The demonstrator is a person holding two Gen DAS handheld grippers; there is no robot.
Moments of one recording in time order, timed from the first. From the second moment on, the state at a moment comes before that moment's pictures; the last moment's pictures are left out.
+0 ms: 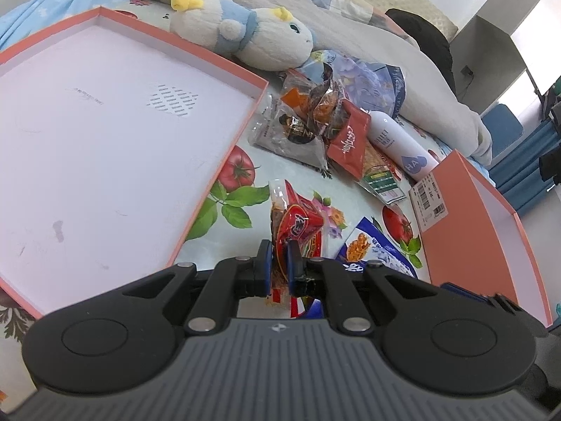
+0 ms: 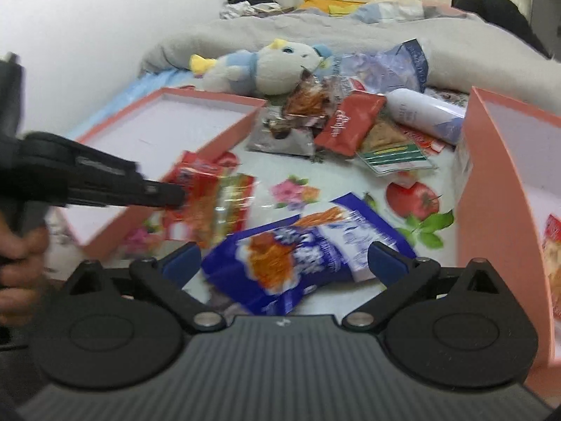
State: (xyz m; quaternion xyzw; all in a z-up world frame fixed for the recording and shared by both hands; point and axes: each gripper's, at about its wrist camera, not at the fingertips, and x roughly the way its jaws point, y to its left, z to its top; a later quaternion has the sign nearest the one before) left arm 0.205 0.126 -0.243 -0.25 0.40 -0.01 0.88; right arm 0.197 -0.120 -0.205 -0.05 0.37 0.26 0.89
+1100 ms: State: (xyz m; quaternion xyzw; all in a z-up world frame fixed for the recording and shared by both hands) left arm 0.194 0.114 -0.232 -0.27 0.40 0.00 0.88; right arm 0.214 -0.115 -0.220 -0.09 0.41 0.27 0.87
